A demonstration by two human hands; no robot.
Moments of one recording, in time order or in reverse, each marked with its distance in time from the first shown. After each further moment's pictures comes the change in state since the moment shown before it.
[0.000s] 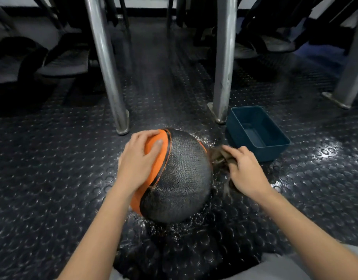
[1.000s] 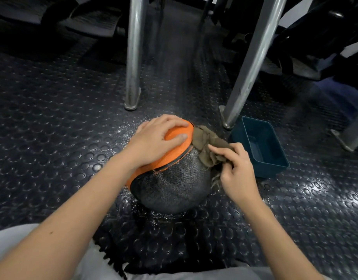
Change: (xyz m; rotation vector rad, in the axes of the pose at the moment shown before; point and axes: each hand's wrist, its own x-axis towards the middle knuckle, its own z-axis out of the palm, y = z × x) left_hand -0.003 0.018 0.008 0.079 -0.176 0.116; right_hand -0.005 -0.011 0.002 0.145 0.120 -0.299
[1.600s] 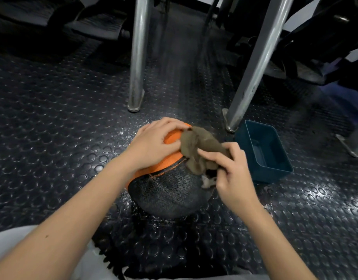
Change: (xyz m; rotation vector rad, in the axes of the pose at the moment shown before) left_hand -0.003 0.000 -0.003 -0.048 -0.006 -0.009; right_hand 0.003 -0.022 -0.003 0.012 -0.042 -0.208
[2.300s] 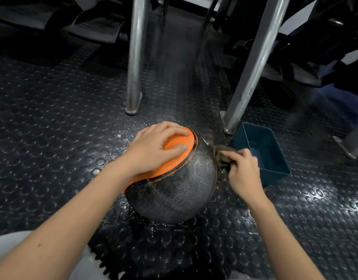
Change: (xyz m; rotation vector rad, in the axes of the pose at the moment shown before) left_hand 0.000 0.001 0.001 0.068 -0.043 0.026; right_hand 0.017 0.043 -0.006 -0.244 -0.120 0.469
